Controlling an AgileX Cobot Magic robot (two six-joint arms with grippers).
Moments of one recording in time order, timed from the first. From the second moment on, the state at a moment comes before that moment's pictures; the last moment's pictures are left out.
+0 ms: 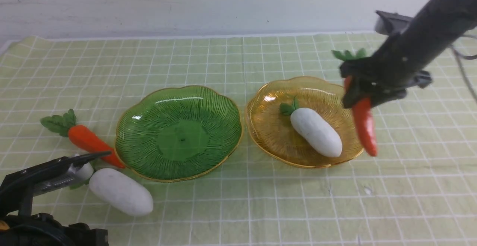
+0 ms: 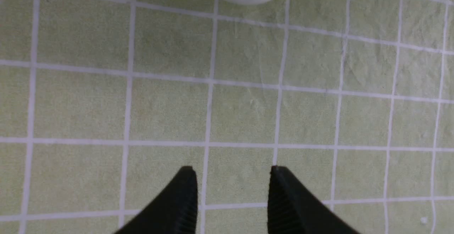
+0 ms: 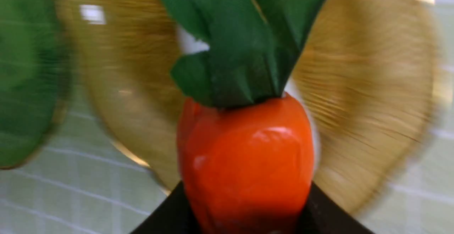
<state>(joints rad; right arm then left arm) 0.23 1.90 -1.63 0.47 1.11 -0.14 -0.02 0.98 -0.46 -0.42 0.76 0.07</state>
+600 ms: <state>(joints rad) 0.53 2.20 -1.83 0.85 0.56 -0.60 -0.02 0.98 -0.46 -0.42 0.75 0.07</state>
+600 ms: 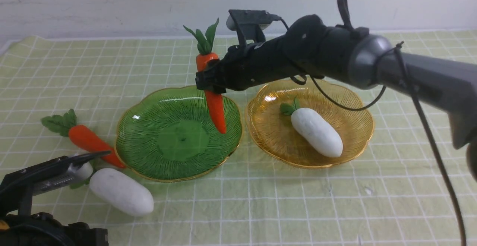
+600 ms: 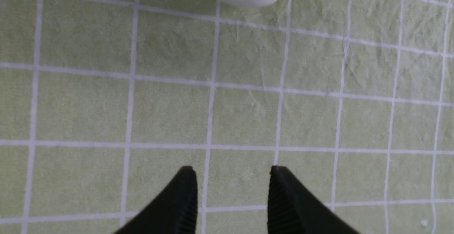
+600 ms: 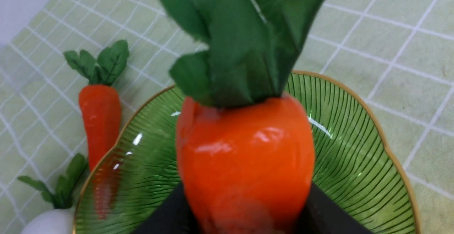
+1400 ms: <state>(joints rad) 0.49 2.18 -1.84 0.84 0.87 -0.56 -0.02 0.98 -0.46 -0.42 0.75 0.07</state>
